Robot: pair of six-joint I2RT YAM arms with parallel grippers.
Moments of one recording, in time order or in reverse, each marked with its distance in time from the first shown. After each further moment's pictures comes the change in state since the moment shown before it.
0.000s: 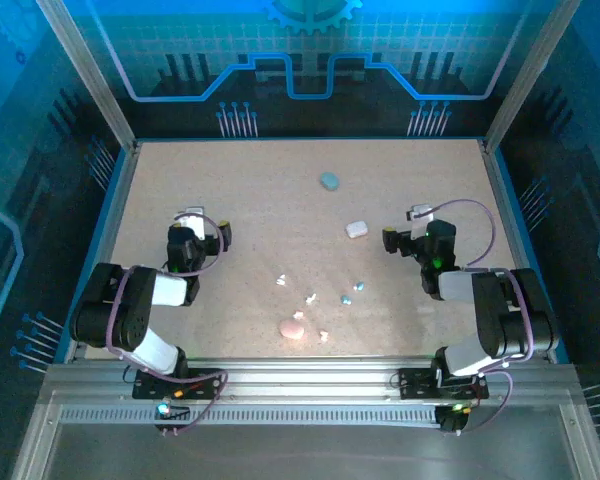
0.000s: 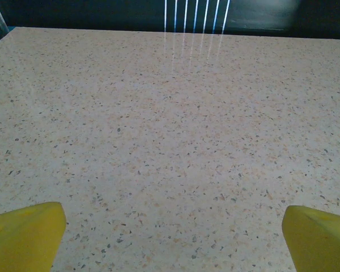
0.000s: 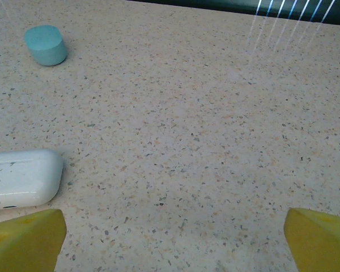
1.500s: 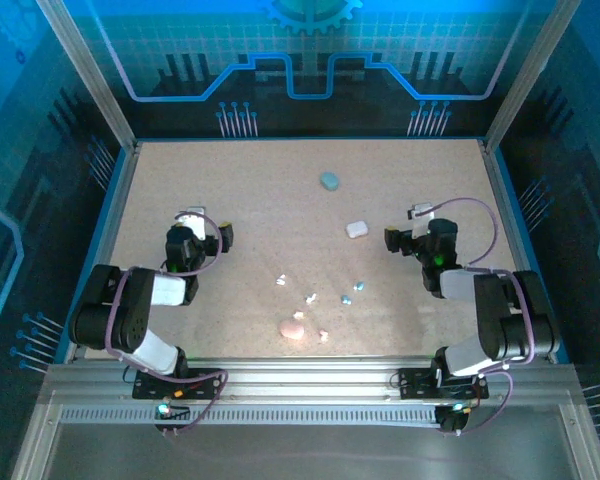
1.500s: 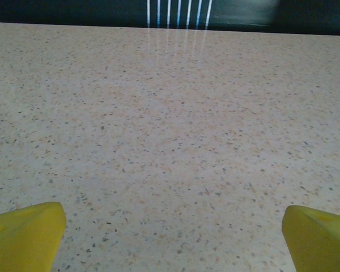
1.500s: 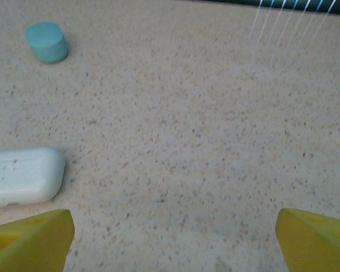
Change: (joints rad) left arm 0.011 -0.046 0.004 -0.058 0.078 0.004; right arm -0.012 -0.042 0.039 -0.121 -0.024 0.009
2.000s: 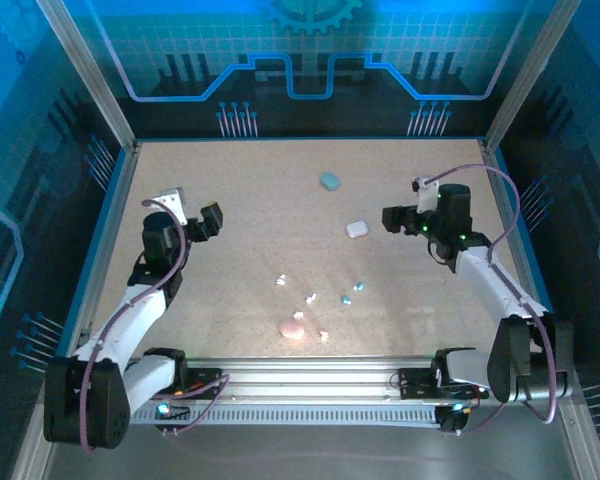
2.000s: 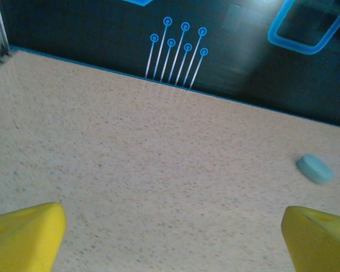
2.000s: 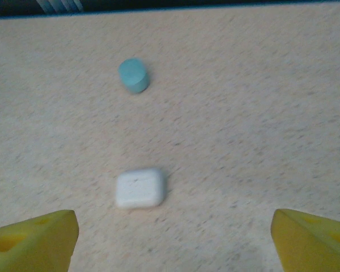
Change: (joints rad) left arm 0.001 -0.490 0.177 -0.625 0.010 -0.243; right arm 0.002 -0.198 0.365 -0.718 -0.231 0.134
